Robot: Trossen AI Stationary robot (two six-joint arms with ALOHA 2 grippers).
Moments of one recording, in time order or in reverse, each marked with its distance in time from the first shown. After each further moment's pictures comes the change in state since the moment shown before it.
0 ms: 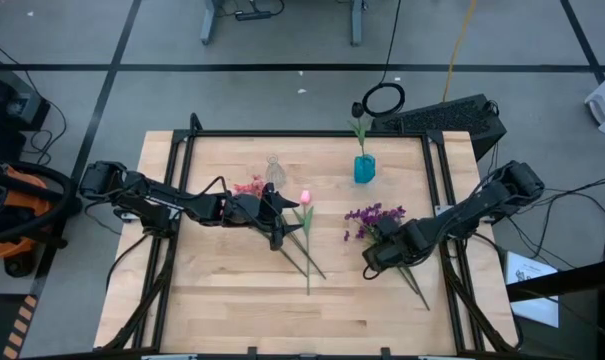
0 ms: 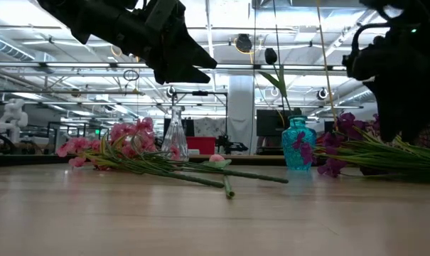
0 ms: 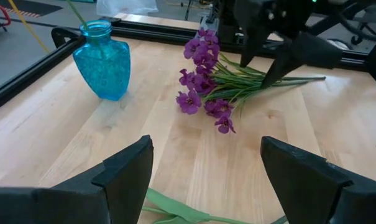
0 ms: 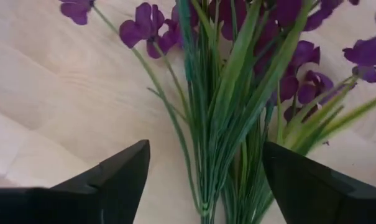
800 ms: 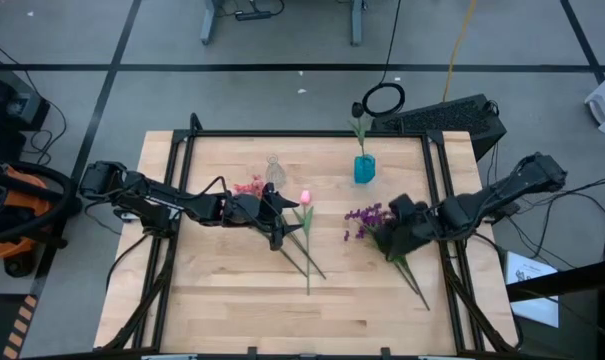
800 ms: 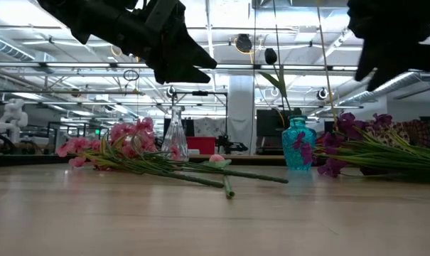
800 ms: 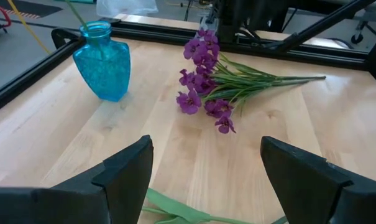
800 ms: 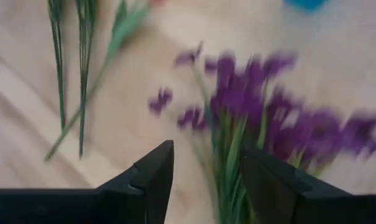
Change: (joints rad) left arm 0.000 0.000 0.000 0.001 0.000 0.004; right arm -0.012 -0.339 0.000 -0.003 0.196 -0.052
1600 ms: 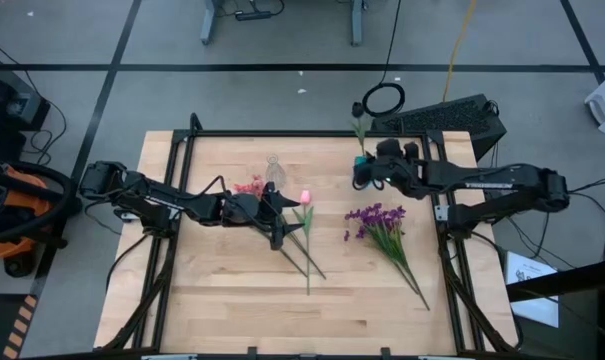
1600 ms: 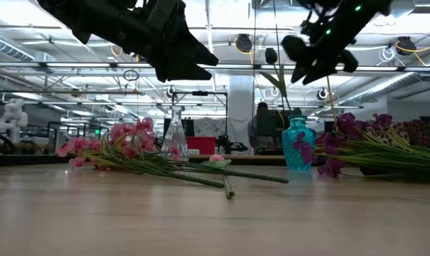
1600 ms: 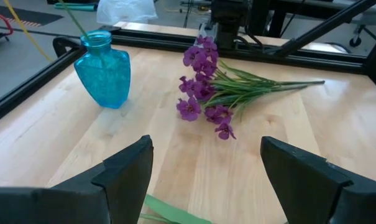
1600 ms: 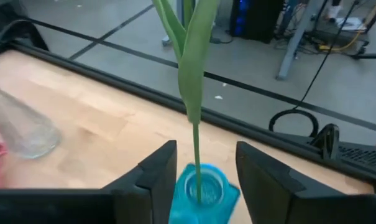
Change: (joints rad) left arm 0.000 0.000 0.000 0.024 0.000 0.023; right arm -0.597 0.045 -0.002 0.470 0.373 -0.754
